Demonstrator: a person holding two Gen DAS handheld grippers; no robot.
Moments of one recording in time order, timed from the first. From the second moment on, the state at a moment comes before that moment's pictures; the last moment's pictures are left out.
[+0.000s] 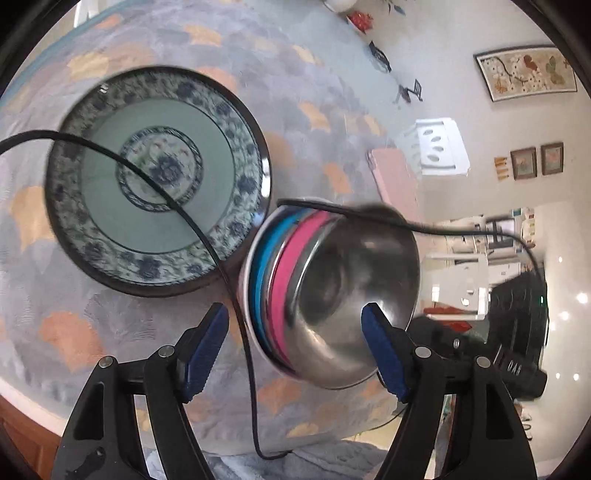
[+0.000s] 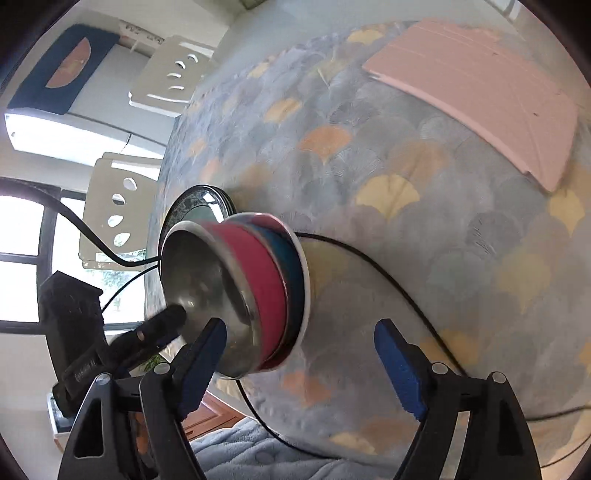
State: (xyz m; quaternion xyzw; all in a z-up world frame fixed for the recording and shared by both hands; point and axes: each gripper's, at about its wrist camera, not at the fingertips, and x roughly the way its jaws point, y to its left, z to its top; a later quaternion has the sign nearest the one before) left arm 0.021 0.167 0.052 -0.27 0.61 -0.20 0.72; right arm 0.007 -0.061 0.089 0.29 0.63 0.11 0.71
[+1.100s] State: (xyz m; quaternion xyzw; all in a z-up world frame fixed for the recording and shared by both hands) left arm 0.028 0.185 0.106 -0.27 0.53 -0.17 0.79; right arm 0.042 0.014 0.108 0.24 0.60 0.17 0.74
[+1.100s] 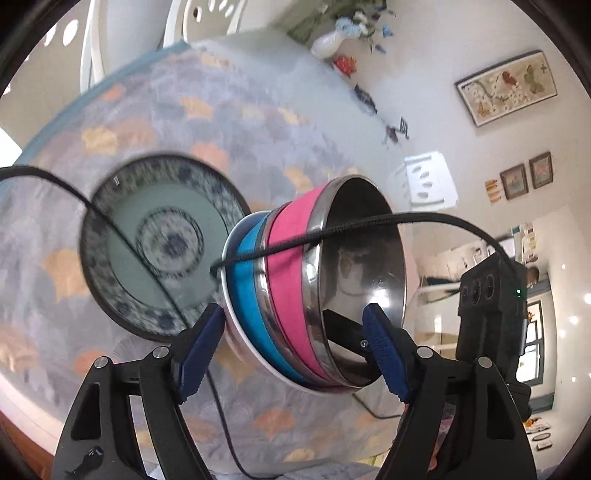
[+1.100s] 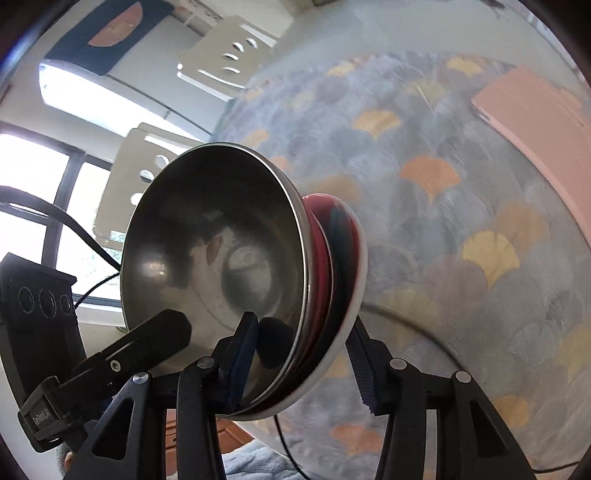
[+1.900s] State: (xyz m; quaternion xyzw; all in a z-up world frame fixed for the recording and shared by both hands) left arm 0.064 0.253 0.059 -0.35 0.51 -0.10 0.78; right arm 0.123 0.080 0.077 0.18 0.56 0.21 0.78
